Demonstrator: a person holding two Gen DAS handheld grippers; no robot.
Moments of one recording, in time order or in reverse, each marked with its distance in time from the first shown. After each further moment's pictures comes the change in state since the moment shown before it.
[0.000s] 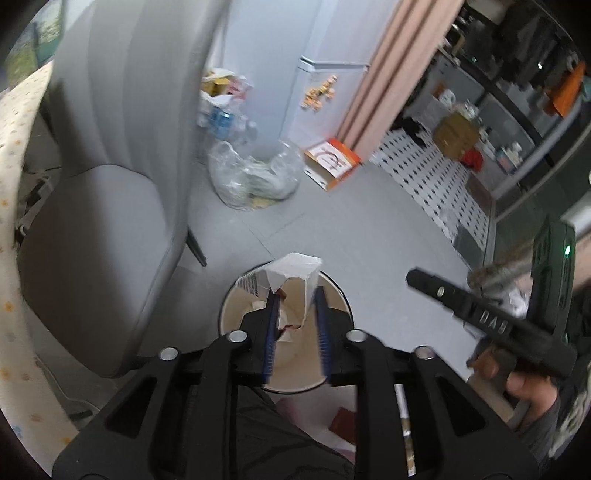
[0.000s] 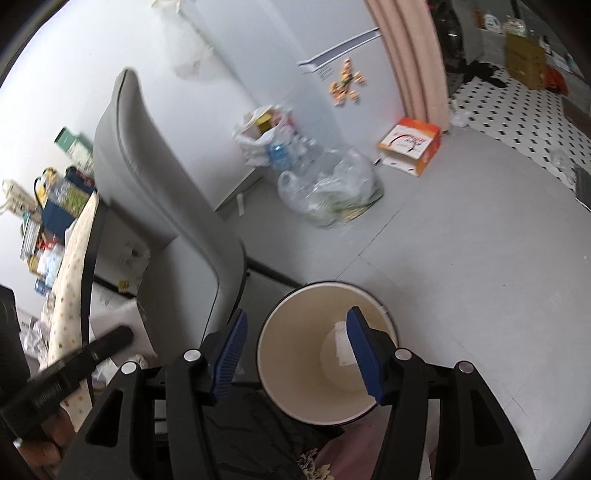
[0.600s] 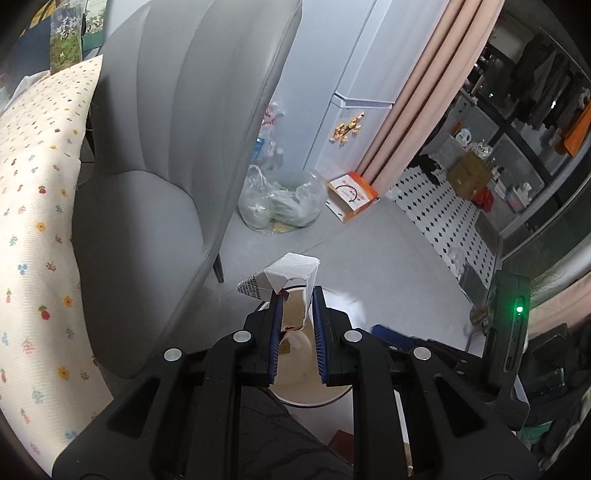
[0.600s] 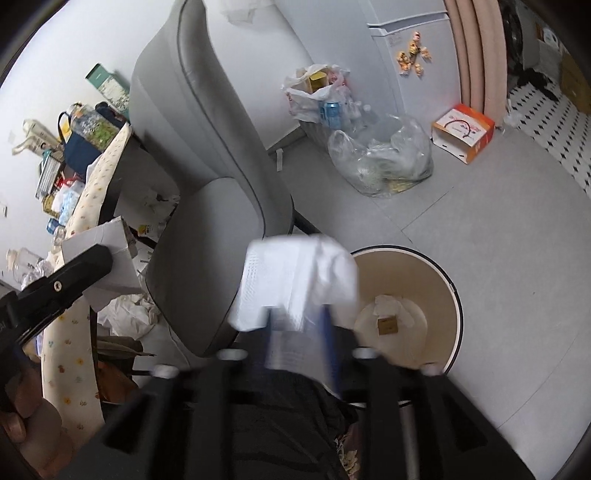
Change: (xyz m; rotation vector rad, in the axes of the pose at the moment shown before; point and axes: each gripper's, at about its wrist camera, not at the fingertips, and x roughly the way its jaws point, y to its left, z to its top) left arm -0.043 0.043 -0.004 -0.115 -0.125 0.036; right arm 0.051 0.079 -0.037 -0.157 0.147 0.091
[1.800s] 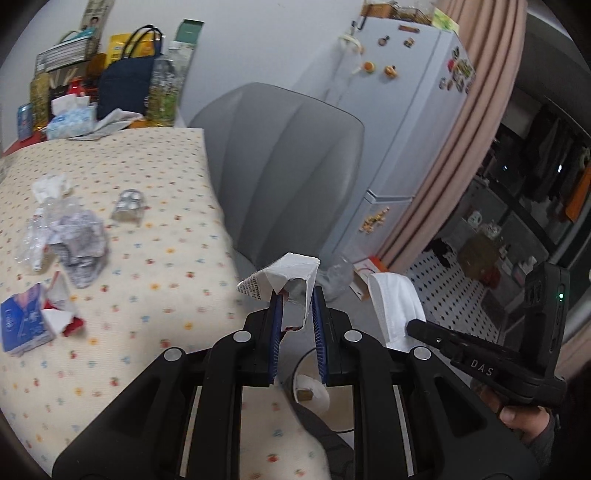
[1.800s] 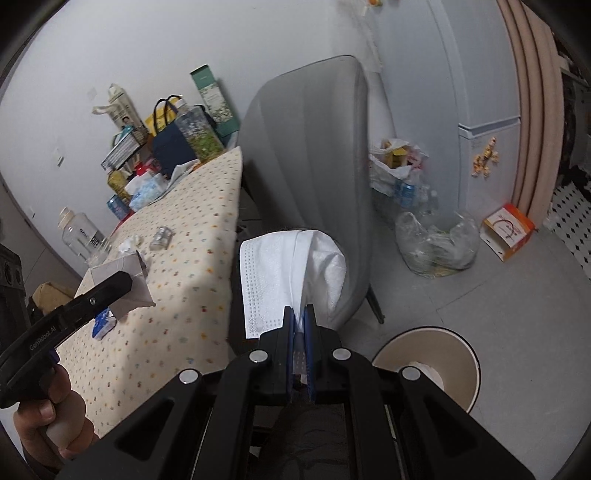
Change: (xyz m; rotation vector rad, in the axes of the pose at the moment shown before) left arm -0.153 0.081 -0.010 -0.113 -0.319 0.050; right arm -0.099 0.145 0.011 -0.271 -0.167 0.078
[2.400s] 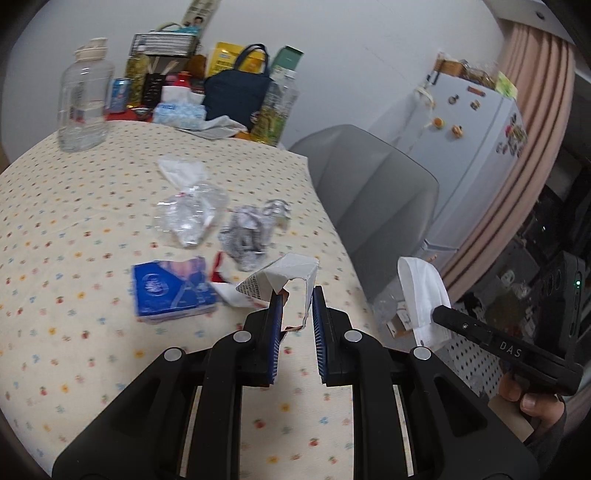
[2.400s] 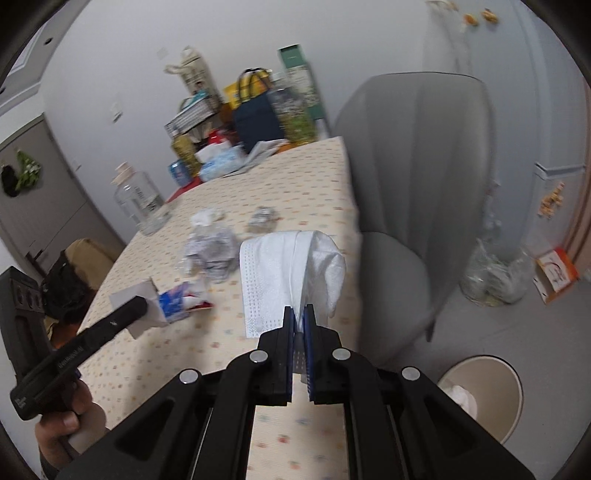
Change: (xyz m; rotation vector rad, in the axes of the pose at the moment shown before) left arm -0.097 0.114 -0.030 -0.191 -0.128 0.158; right arm 0.015 0.120 0.002 -0.175 0.026 0.137
